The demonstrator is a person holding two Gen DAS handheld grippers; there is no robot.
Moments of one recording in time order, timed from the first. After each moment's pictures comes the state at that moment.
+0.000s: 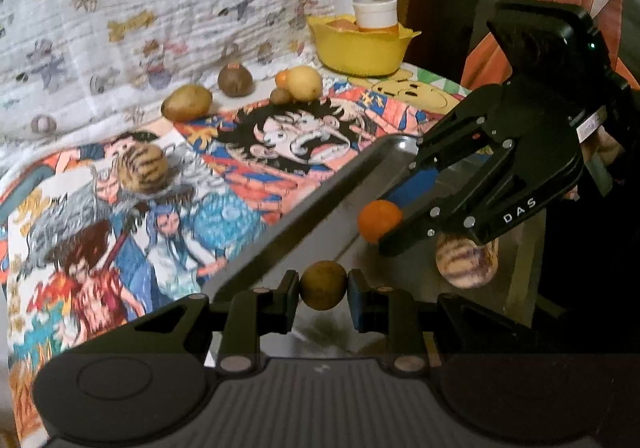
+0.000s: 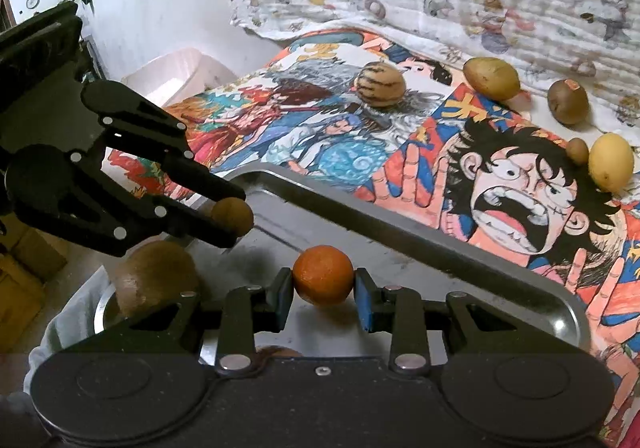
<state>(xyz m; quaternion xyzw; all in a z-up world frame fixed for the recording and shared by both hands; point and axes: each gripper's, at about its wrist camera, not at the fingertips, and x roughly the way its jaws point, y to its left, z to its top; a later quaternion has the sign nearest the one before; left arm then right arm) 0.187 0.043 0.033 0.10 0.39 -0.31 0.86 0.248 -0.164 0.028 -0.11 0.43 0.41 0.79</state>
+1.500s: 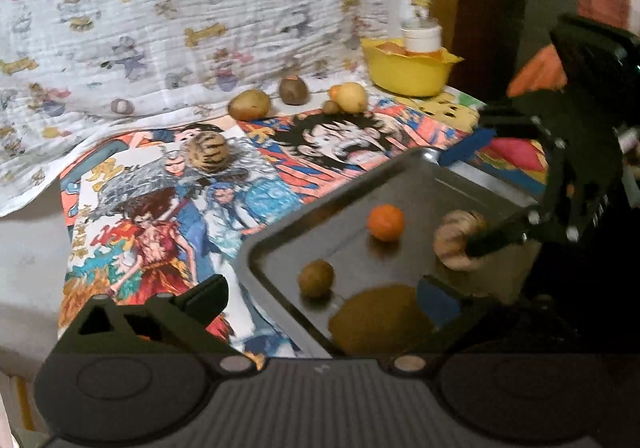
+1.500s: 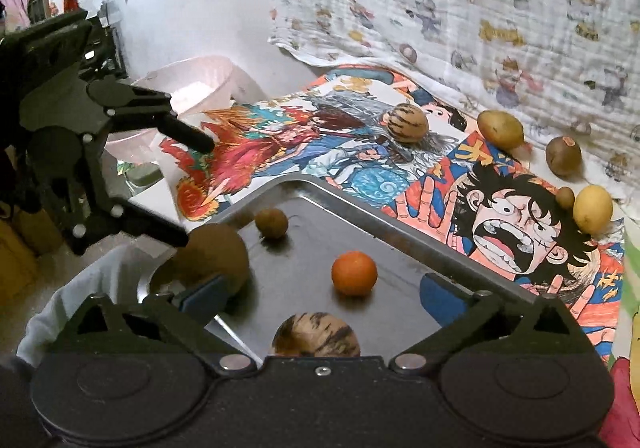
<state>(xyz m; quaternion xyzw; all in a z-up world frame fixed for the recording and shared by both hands) 0.123 0.057 0.057 0.08 0.37 -0.22 0.90 0.192 -0.182 0.062 -0.15 0.36 0.44 0.81</state>
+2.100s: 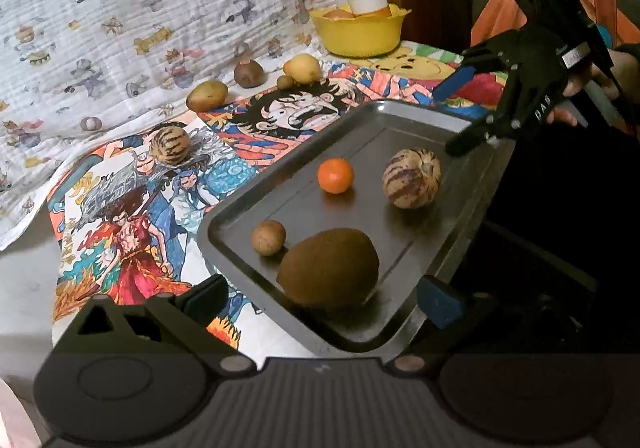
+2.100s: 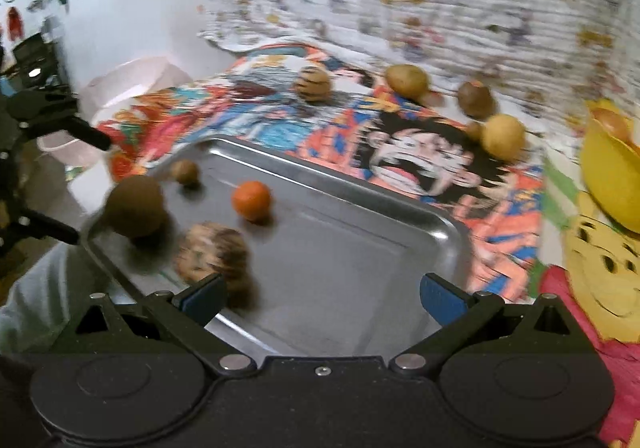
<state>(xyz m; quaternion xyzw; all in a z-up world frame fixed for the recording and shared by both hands) 0.088 0.029 0.049 0.17 0.38 -0.24 0.88 0.194 -0.260 0.042 -0.13 0.38 0.34 0.85</state>
